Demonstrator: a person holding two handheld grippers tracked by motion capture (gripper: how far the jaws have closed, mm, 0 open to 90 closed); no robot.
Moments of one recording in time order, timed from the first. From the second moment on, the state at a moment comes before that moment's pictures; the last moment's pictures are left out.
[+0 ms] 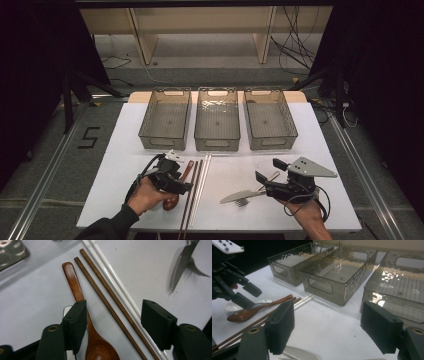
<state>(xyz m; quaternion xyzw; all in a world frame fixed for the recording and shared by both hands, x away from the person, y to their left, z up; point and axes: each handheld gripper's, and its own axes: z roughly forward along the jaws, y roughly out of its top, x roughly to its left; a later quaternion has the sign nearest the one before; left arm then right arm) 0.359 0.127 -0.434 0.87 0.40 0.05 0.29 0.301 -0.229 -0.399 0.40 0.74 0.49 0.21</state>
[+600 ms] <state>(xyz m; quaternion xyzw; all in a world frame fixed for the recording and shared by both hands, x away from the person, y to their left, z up) 0.375 0.102 -0.456 0.89 0.39 0.03 0.23 0.301 -0.229 -0.399 0.39 0.75 0.49 0.21</state>
